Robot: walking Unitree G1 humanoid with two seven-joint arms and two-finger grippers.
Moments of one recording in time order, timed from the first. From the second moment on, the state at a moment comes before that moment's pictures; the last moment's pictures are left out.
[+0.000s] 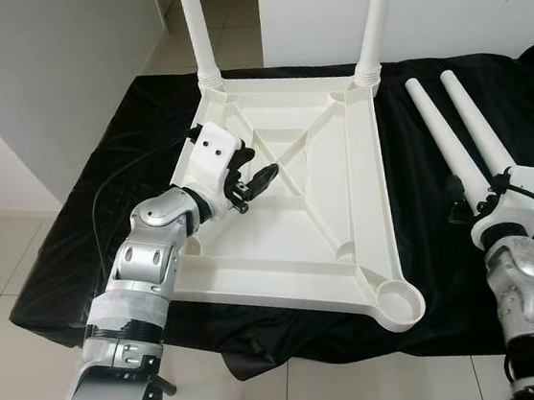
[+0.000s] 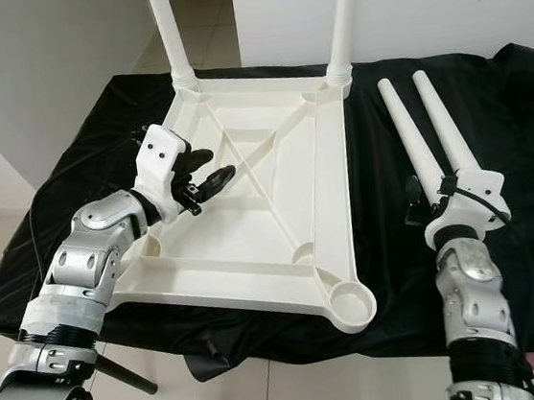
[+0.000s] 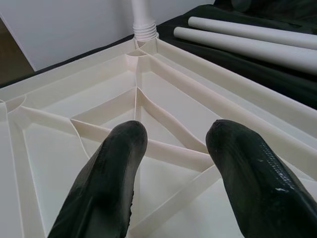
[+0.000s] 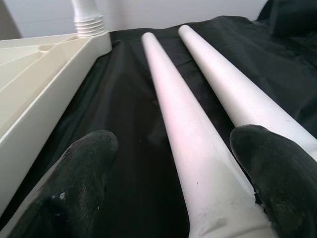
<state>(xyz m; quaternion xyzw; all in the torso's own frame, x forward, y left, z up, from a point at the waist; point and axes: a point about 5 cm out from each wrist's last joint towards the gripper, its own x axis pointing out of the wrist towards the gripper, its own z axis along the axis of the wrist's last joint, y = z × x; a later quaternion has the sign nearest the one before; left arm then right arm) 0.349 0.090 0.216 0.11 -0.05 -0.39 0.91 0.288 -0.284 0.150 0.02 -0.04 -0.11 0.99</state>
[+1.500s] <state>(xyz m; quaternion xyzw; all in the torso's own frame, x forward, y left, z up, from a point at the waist) 0.348 0.094 0.228 0.12 -0.06 -0.38 0.91 0.282 -0.265 0.105 0.04 0.00 -0.08 1.00</state>
